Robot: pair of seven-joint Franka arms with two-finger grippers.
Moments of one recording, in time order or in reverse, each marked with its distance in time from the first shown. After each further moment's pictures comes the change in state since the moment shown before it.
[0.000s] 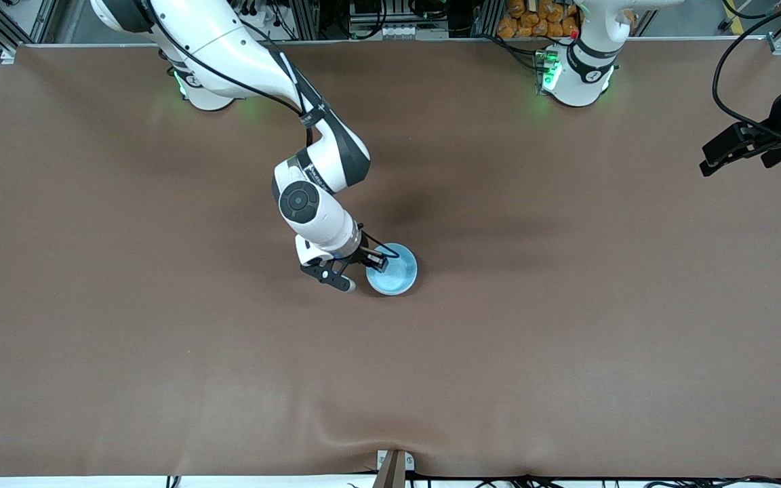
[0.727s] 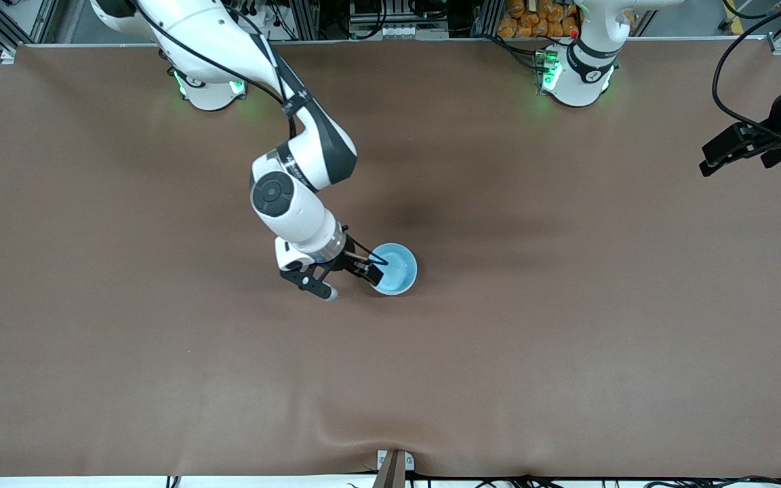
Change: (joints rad) left arm 0.000 0.000 0.000 -0.001 0.000 0.000 0.000; right arm -0.005 -0.091 -0.074 0.038 -0.002 -0.063 -0.029
